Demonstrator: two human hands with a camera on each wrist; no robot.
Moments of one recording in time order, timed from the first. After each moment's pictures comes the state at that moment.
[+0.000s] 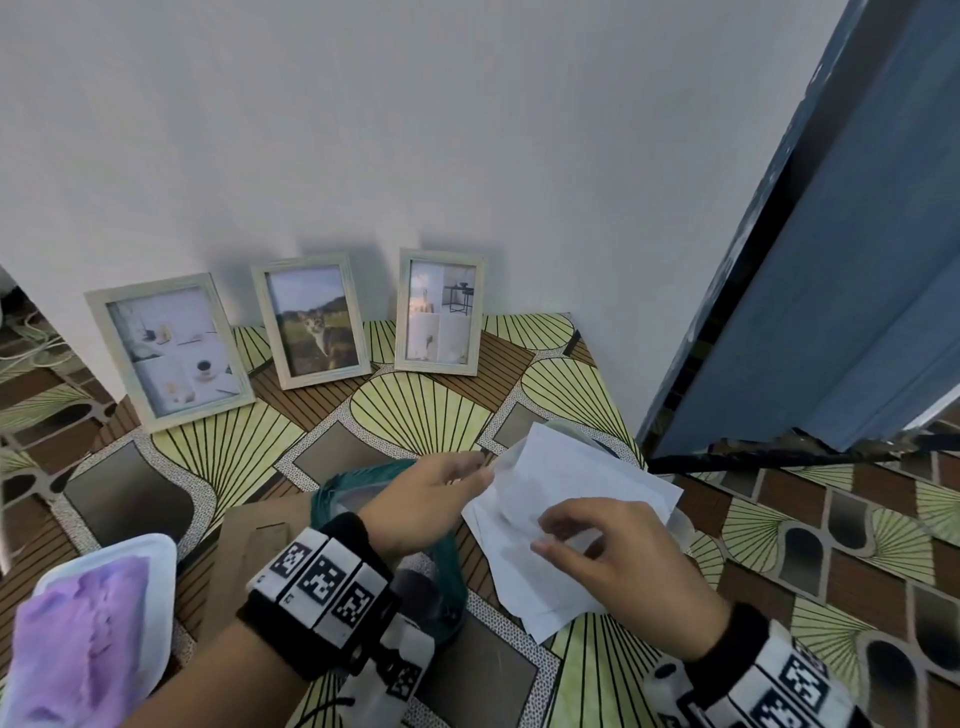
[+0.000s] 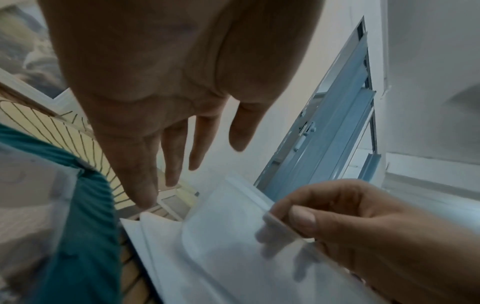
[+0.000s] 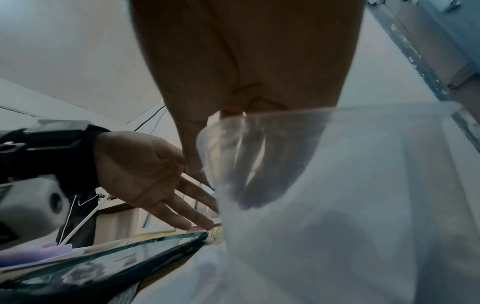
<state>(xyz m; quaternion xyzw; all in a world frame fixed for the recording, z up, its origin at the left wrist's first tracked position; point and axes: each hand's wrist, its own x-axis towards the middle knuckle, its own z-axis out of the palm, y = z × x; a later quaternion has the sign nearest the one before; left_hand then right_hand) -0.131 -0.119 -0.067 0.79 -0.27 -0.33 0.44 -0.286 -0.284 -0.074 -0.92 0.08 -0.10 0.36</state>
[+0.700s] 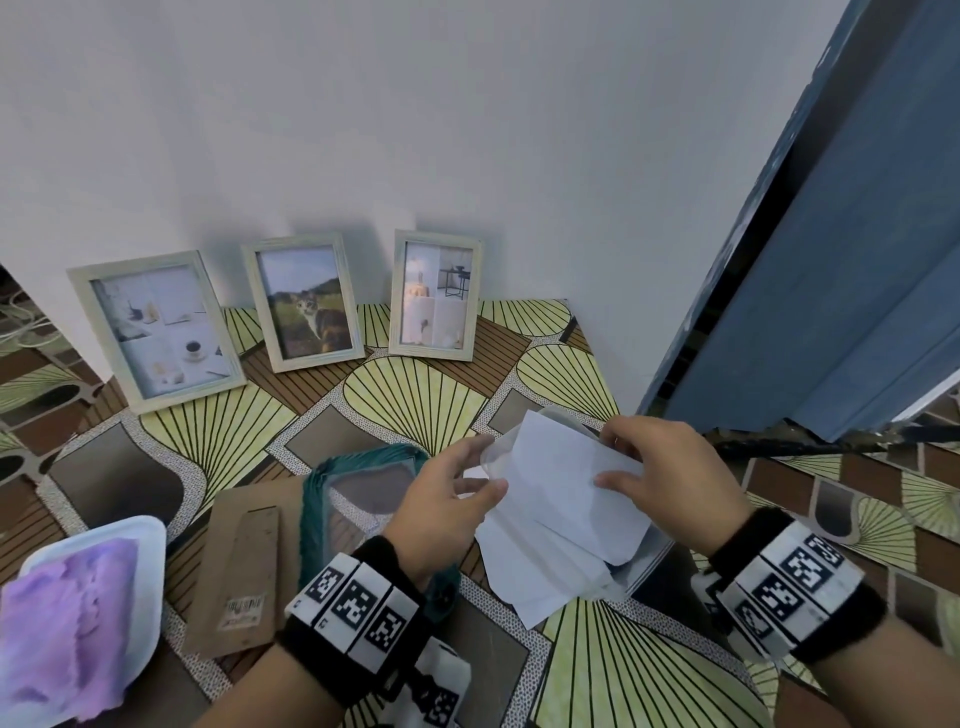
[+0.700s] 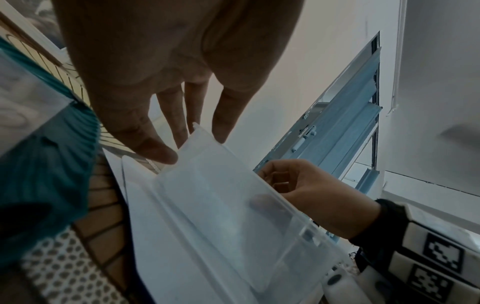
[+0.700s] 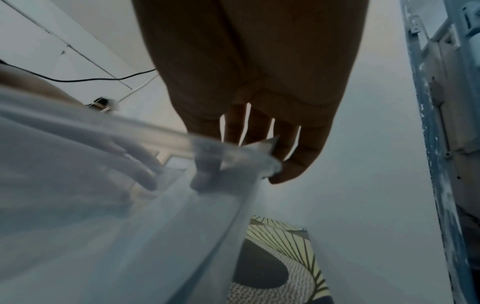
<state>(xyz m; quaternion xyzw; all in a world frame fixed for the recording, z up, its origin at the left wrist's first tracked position) -0.159 -0.131 -0.092 0.74 -0.19 -0.28 0.59 -0.265 -0.347 -0.057 -0.98 0.13 -0.08 0.14</state>
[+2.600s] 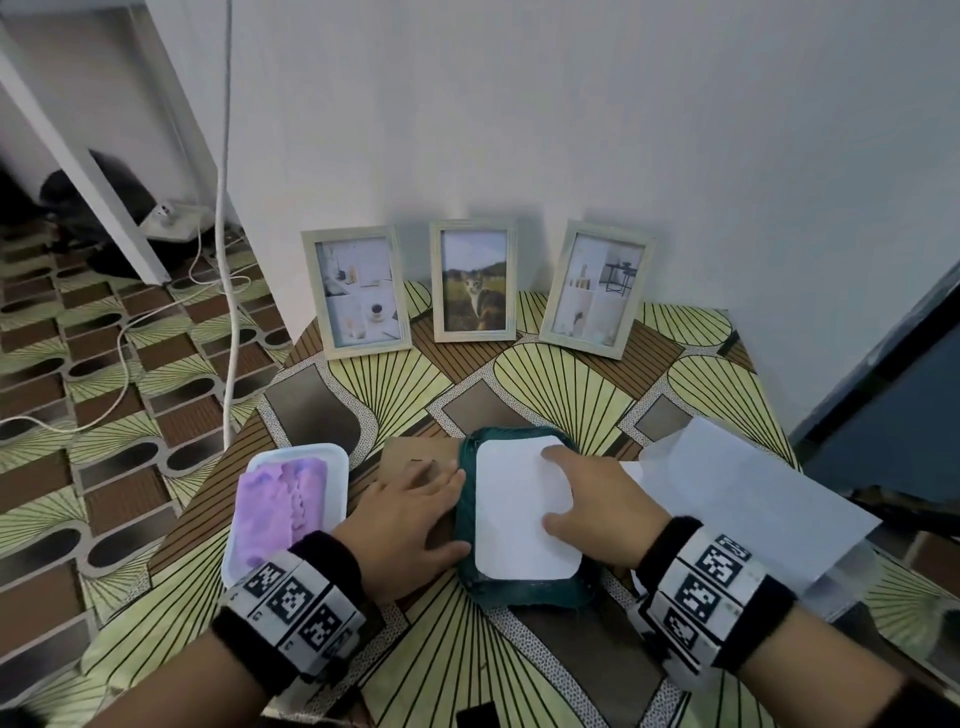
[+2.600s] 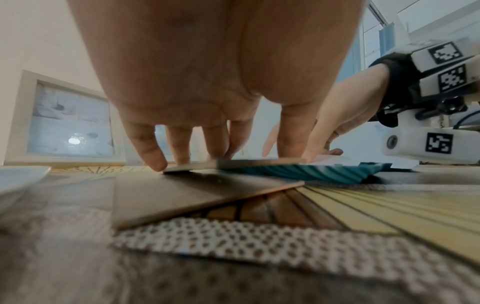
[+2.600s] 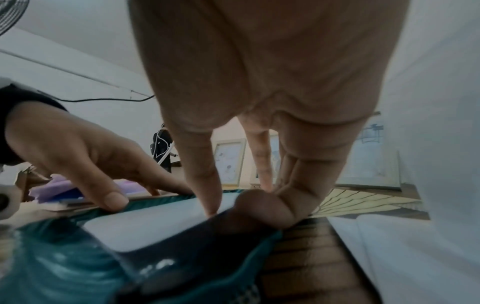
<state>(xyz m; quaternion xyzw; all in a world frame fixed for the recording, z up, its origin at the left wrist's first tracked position) -0.129 0.043 -0.107 0.92 -0.33 -0.18 0.03 -0.178 -0.189 -0.084 -0.96 0.05 0.14 0.24</state>
